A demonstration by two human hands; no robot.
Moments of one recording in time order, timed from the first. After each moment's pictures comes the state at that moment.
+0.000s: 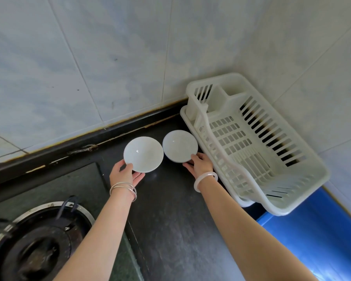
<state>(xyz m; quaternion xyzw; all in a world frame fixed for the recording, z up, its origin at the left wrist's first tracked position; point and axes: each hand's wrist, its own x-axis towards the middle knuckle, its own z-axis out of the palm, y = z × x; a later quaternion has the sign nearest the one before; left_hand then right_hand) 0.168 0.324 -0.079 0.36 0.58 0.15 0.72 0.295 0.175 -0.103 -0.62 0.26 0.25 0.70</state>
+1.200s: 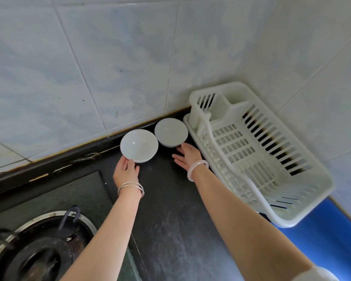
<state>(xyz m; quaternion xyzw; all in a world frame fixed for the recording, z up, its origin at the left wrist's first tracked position) 0.197 0.332 -0.091 0.35 0.55 0.27 0.71 0.317 0.222 -0.076 -0.64 0.16 0.36 0.66</state>
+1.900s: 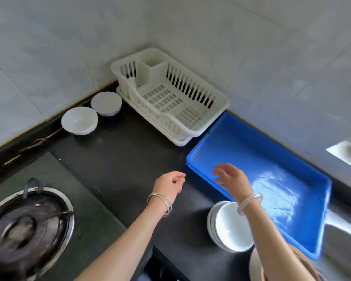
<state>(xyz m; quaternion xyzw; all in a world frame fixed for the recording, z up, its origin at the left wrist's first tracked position) 0.065 0.080 -0.027 0.77 0.17 -0.16 0.60 0.095 -0.108 0.004 -0.84 0.16 0.16 0.50</state>
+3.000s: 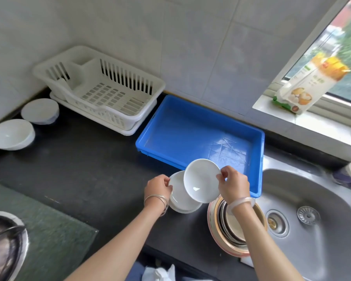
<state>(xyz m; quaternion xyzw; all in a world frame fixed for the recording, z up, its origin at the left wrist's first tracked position) 0.013 -0.027 -0.036 0.89 0.10 -0.20 0.39 -0.020 -0.217 0.009 -0.93 0.28 0.00 0.23</state>
